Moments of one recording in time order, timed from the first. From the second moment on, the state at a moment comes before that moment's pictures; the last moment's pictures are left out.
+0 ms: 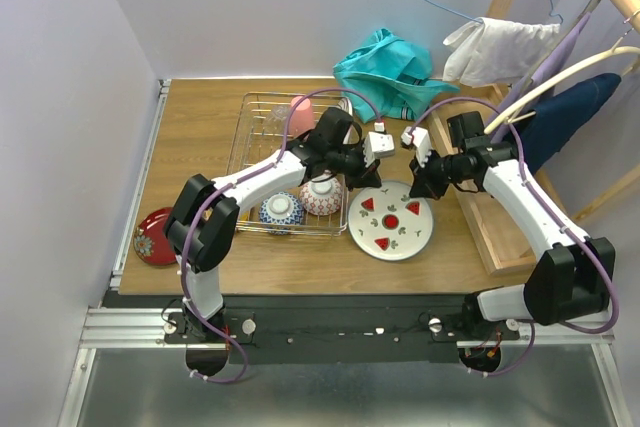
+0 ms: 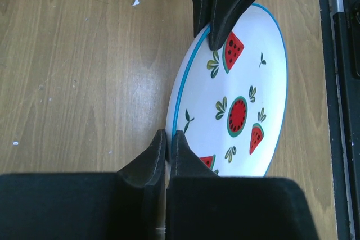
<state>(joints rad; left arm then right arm) -0.71 1.83 1.39 -0.18 0.74 0.36 0.22 1.37 1.12 -0.82 -0.57 -0.67</state>
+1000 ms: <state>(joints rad) -0.64 1.57 1.44 -0.21 0.56 0.33 0.23 1.21 1.07 -0.73 -0.38 -0.47</state>
